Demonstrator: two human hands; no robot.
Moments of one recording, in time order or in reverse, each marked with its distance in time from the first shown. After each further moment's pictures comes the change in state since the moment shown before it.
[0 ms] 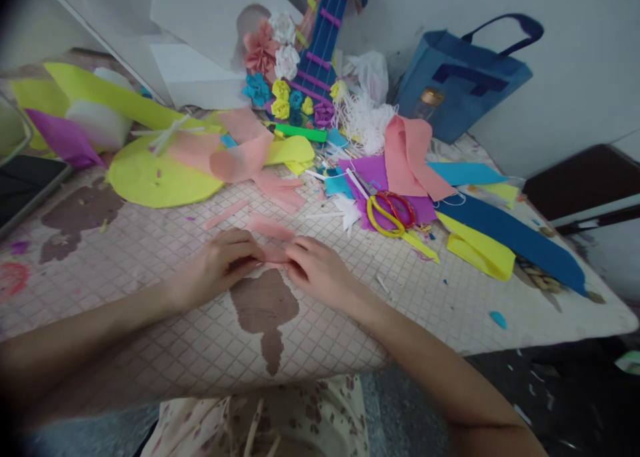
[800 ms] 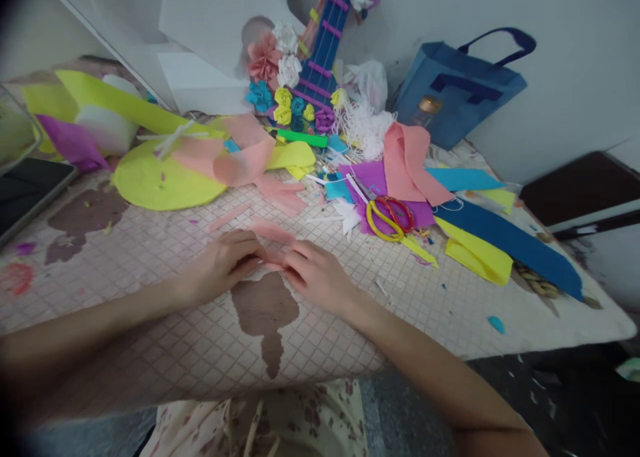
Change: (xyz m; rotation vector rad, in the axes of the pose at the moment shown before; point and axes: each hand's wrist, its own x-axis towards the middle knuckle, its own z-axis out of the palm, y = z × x) left_hand 0.005 -0.003 0.002 0.029 -0.053 -0.051; right_hand -0.001 -0.002 0.005 -0.042 0.056 -0.059
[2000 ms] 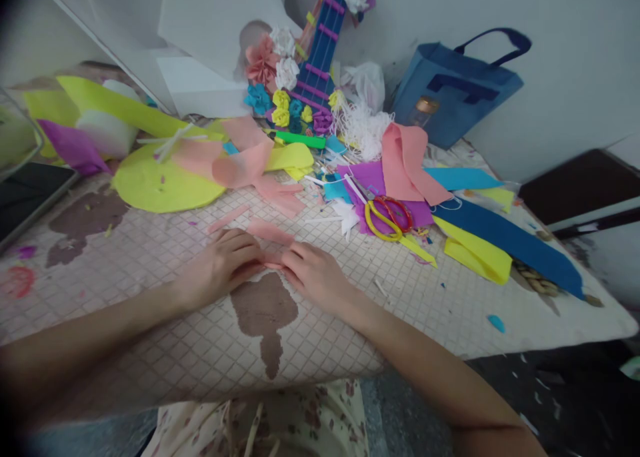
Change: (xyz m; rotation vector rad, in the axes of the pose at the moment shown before) left_hand -0.005 -0.001 0.000 0.207 0.037 0.134; right_hand -0.001 0.001 0.001 -0.076 -0.051 0.026
